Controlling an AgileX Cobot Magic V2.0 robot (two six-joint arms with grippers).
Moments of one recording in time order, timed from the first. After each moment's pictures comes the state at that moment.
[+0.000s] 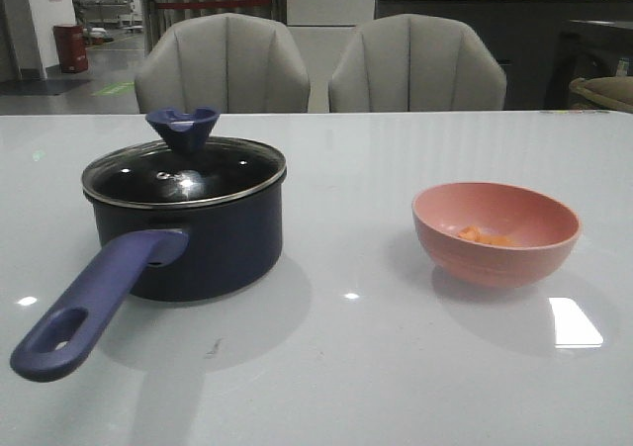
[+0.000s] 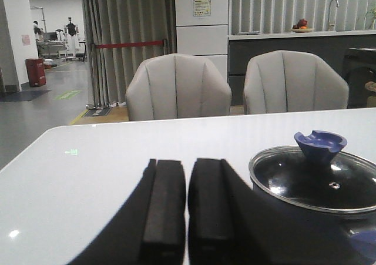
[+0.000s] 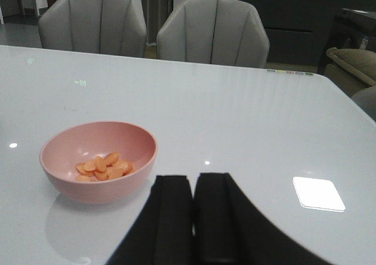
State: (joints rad) left arm -0.06 0.00 0.00 0.02 -0.02 -0.02; right arm 0.10 -0.01 0.03 -0.02 0.10 0.02
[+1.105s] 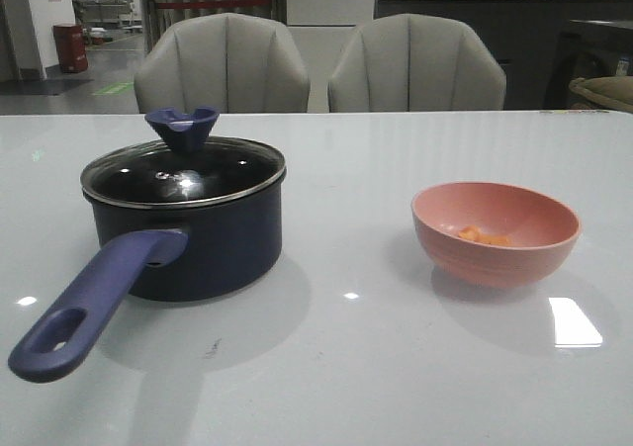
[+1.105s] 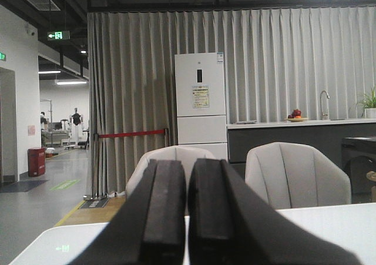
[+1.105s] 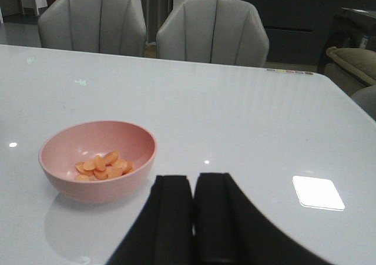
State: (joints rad) left arm -0.06 0.00 -0.05 0.03 -0.26 -0.02; right arm 0.10 -0.01 0.03 -0.02 0.10 0.02
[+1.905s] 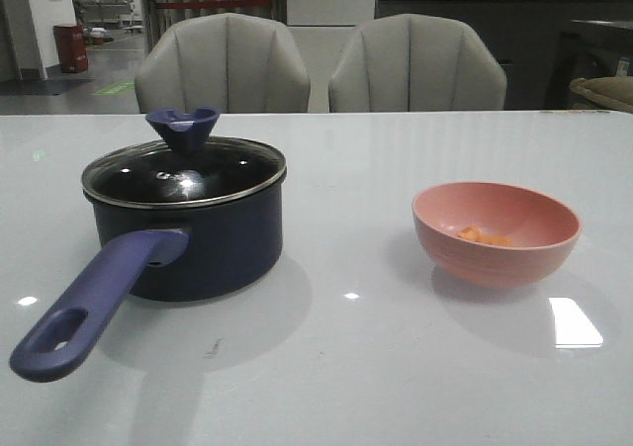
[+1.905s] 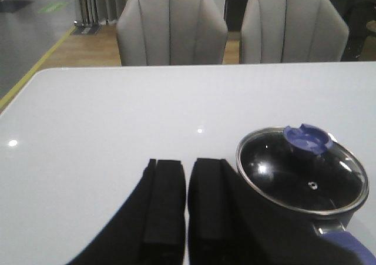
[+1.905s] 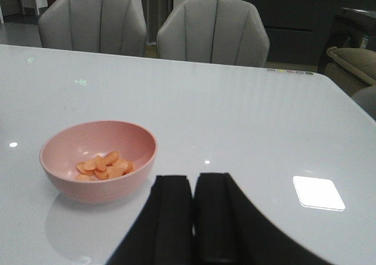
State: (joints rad) left arm -0.06 0.36 -0.47 -0.03 0.39 -0.02; right arm 0.10 -0.01 0.03 -0.02 0.10 0.02
